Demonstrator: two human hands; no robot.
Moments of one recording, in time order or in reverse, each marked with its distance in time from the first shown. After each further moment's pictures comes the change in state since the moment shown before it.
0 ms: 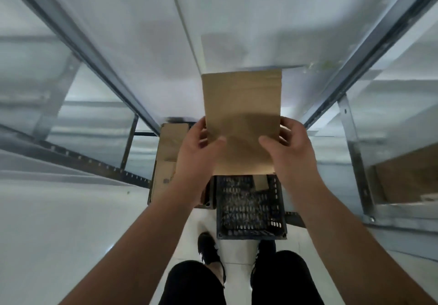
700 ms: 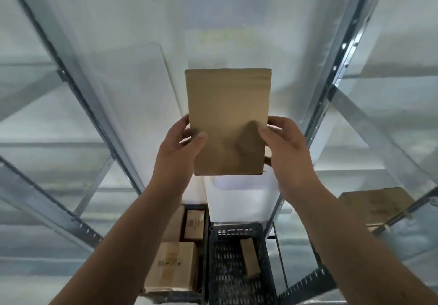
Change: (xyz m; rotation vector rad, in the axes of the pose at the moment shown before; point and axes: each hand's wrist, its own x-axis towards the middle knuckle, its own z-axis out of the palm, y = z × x) left_hand -0.115 0.218 -0.040 -0.162 0.004 0.514; right_hand -0.096 -0.227 -0.060 0.248 0.041 -0.376
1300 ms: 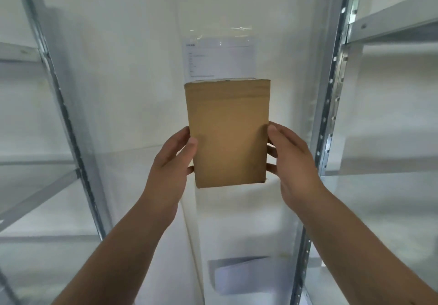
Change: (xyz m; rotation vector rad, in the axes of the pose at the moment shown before) left_hand 0.054 0.150 0.005 -0.149 -0.027 0.321; right_hand 0.045 -0.162 0.016 0.196 0.019 -0.257
